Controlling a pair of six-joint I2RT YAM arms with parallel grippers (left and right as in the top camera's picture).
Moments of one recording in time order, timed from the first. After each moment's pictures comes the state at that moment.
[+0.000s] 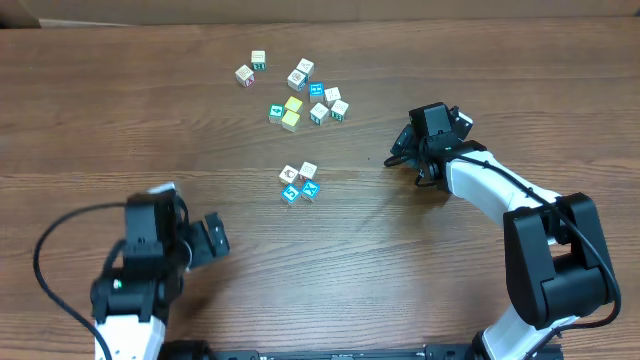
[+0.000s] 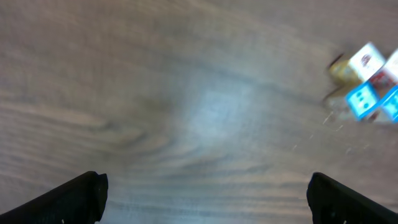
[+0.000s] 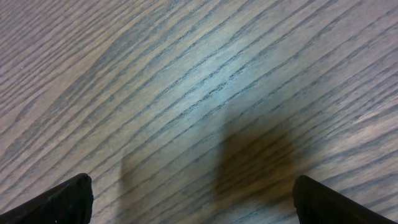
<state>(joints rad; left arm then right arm) 0.01 0.85 0.69 -0.88 -0.03 -0.31 0.26 1.84 1.05 -0.32 0.24 0.80</state>
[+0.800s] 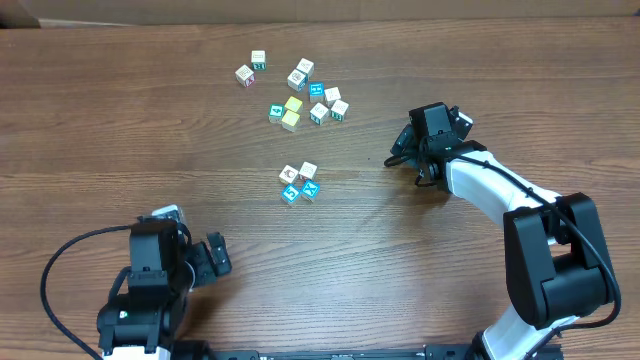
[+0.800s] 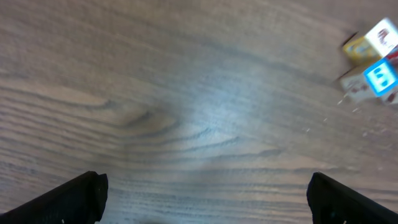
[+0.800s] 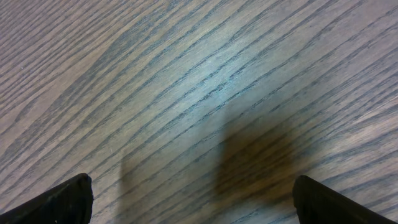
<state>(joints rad) 0.01 0.70 0.56 -0.88 -0.03 -0.31 0.26 1.84 1.05 -0.32 0.24 0.80</state>
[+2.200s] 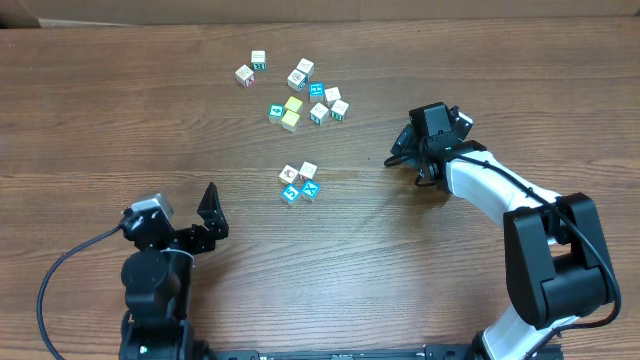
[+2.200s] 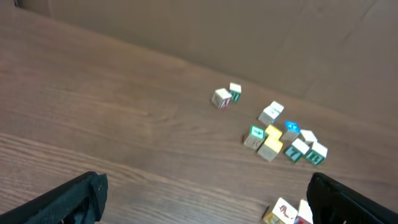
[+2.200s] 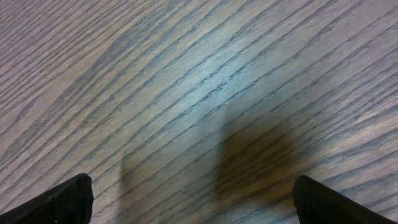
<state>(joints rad) 0.01 0.42 0.25 -0.07 -0.03 -0.32 0.26 1.84 1.05 -0.32 0.24 0.80</state>
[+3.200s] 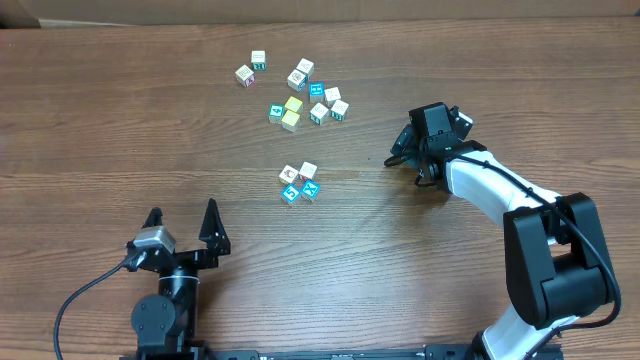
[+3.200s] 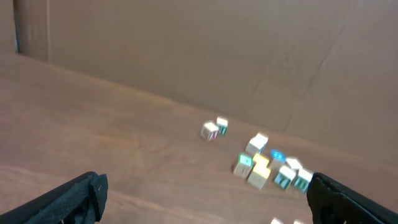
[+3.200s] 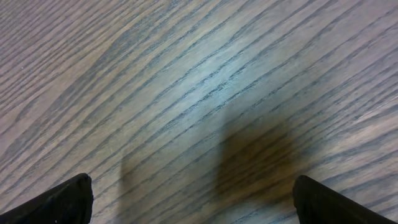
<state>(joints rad) 0.01 0.02 0.01 -0.03 -0.03 -0.32 0.26 1.84 1.05 -0.32 0.24 0.80</state>
